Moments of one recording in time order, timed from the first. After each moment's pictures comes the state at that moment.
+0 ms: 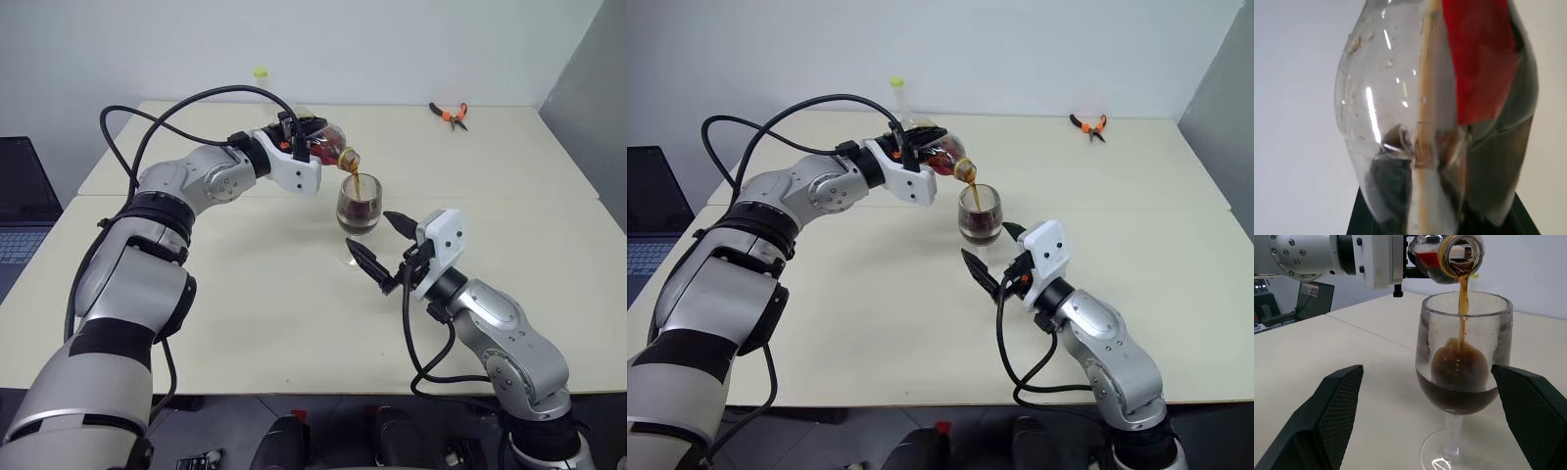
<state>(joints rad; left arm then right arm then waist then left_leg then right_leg) -1.34 0.57 -0.51 1.18 0.79 -0.88 0.05 -0.22 -0.29 0.13 -0.61 0.37 0.58 0.32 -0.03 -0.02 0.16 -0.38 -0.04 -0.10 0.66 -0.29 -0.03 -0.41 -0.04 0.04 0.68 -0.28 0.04</state>
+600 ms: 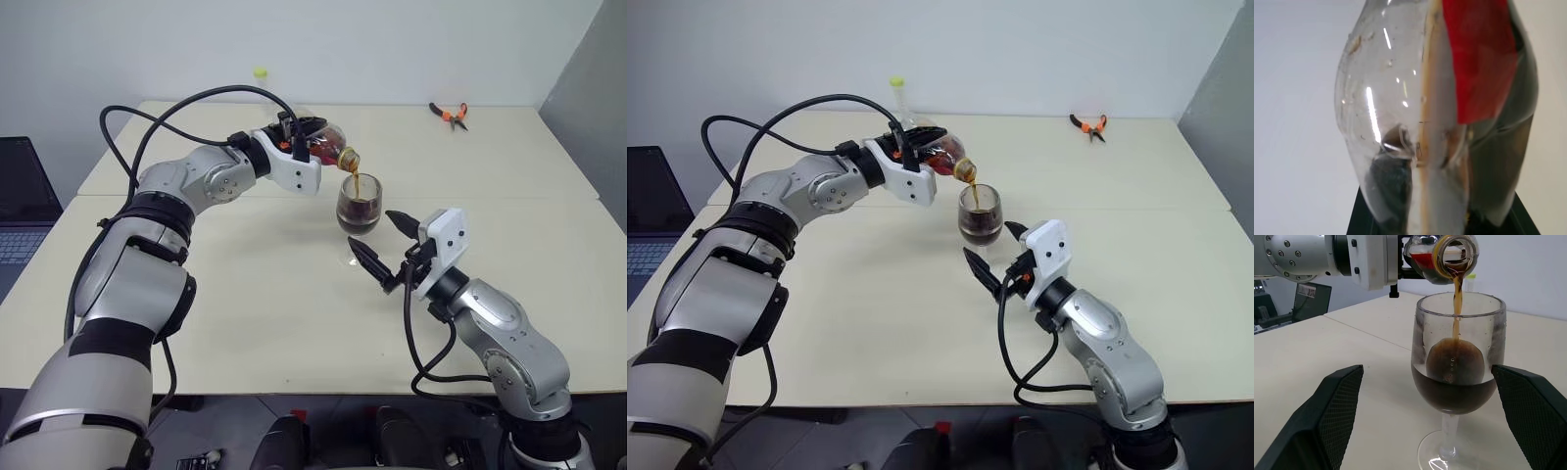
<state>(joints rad) -1.34 0.57 -0.51 1.18 0.79 -0.88 0.05 -0.22 -0.29 0.13 -0.61 0.37 0.58 0.32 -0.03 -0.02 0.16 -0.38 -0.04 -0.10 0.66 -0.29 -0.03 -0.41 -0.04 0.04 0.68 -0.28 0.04</state>
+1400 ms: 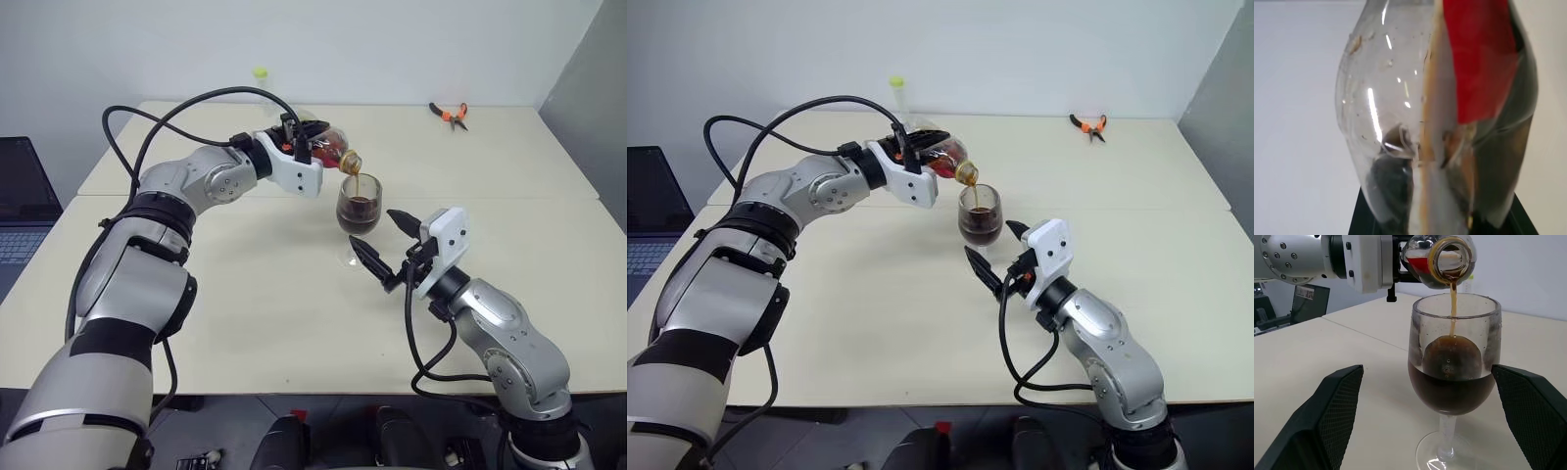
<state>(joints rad) -1.34 0.56 -0.51 1.18 0.76 -0.91 0.01 -0.22 -0.28 0.12 -0.60 0.37 0.58 0.32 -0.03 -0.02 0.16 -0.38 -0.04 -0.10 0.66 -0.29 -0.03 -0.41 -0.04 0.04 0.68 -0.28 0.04</state>
